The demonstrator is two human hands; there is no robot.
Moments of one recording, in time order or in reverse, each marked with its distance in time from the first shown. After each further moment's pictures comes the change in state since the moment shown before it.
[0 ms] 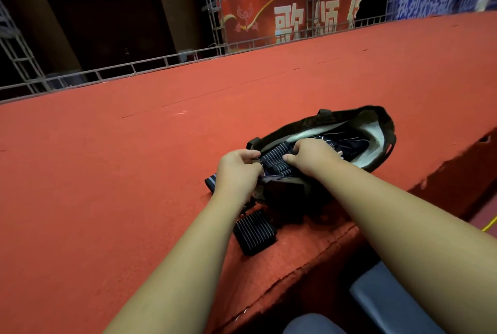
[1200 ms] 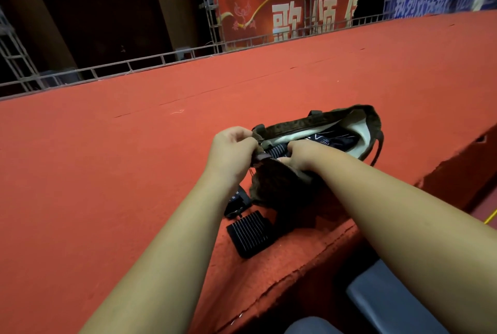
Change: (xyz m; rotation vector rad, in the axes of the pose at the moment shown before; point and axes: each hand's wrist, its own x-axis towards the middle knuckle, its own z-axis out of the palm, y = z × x) left_hand -0.004 0.053 -0.013 -0.142 -0.085 0.086; right_hand 0.018 -0.004 -0.011 -0.098 -0.229 -0.013
